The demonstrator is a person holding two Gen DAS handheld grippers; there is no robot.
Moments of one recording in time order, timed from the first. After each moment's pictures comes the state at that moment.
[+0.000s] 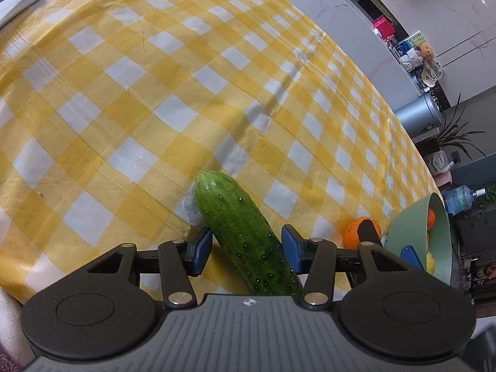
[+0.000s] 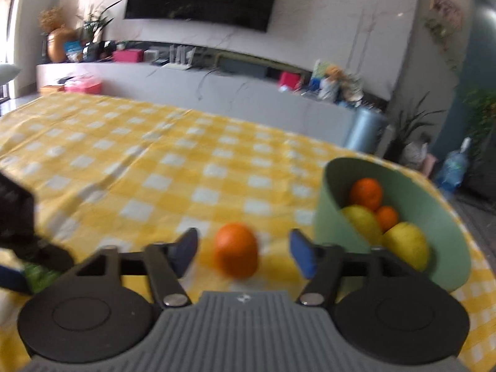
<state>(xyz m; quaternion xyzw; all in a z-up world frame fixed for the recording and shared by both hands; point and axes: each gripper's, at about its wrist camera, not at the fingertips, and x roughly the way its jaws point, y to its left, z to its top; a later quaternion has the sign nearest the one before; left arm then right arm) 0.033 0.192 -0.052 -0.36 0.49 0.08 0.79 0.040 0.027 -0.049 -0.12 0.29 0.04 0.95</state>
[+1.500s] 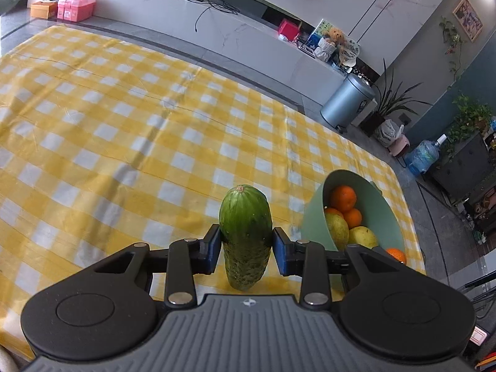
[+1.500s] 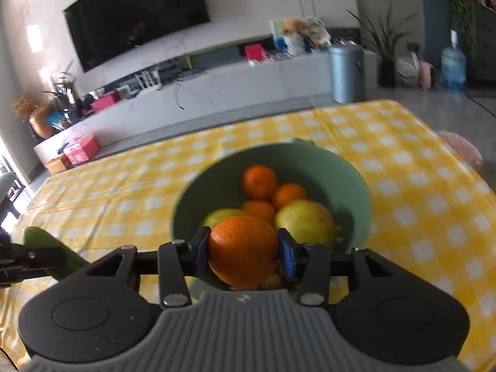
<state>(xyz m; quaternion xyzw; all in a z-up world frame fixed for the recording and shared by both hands) 0.050 0.096 0.024 -0.23 0.41 -0.03 0.88 0.045 -0.161 0.011 0.10 0.35 0.05 0.93</state>
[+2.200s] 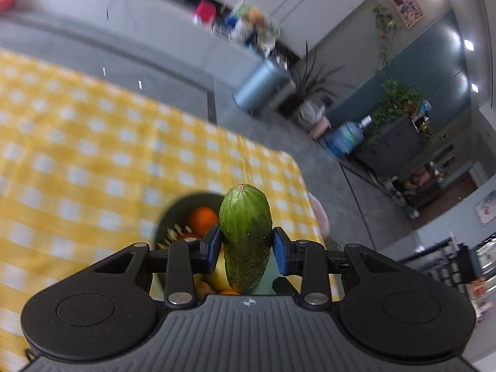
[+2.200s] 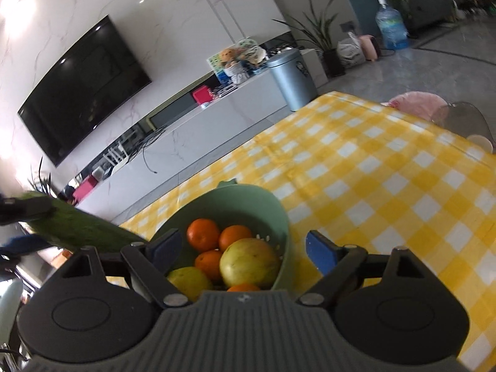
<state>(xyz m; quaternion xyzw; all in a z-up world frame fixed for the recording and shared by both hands) 0.146 0.001 0.066 -0.28 0.42 -0.19 0.84 0.044 -0.235 0.008 0.27 0.28 -0.02 0.92</state>
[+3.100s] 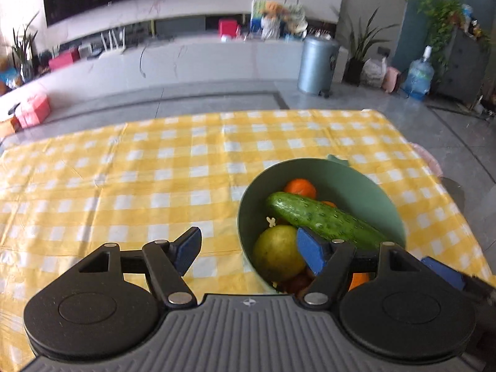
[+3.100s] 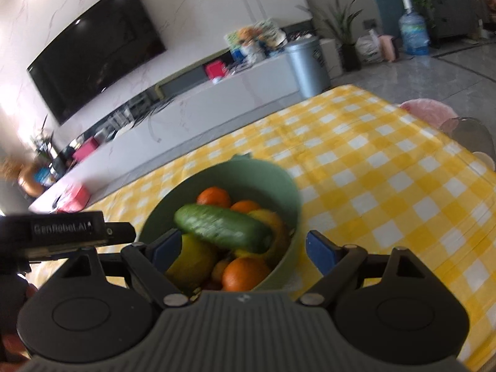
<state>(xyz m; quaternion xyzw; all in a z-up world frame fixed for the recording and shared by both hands) 0.095 -0.042 0.043 0.00 0.40 -0.06 0.91 0.033 -0.212 0.019 0.20 0.33 0.02 0.92</state>
